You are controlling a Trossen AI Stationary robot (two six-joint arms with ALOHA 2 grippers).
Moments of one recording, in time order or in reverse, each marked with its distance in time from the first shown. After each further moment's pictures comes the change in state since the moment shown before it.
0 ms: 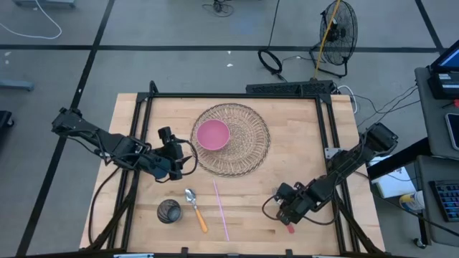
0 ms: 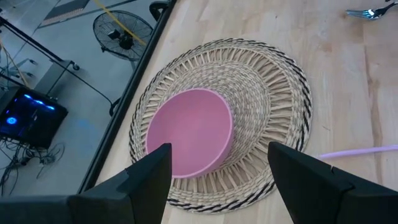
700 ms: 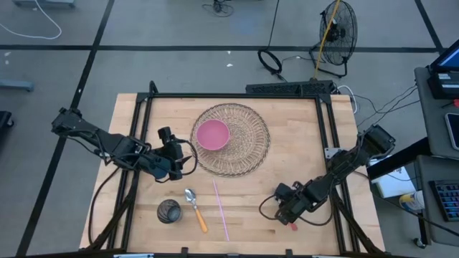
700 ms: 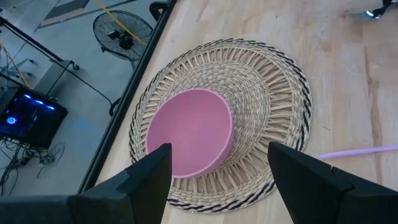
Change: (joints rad) left arm 0.000 0.000 0.000 0.000 0.000 -0.001; right arm -0.023 0.074 0.001 -0.012 -0.032 -0.045
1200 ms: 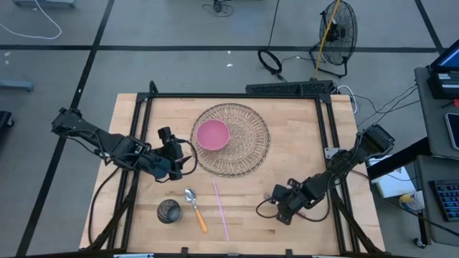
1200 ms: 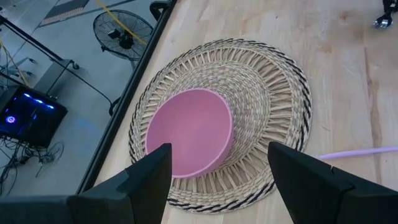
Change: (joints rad) left arm 0.000 0.000 0.000 0.000 0.000 -0.006; right arm -0.076 0.002 -0.003 0.048 0.004 -0.306
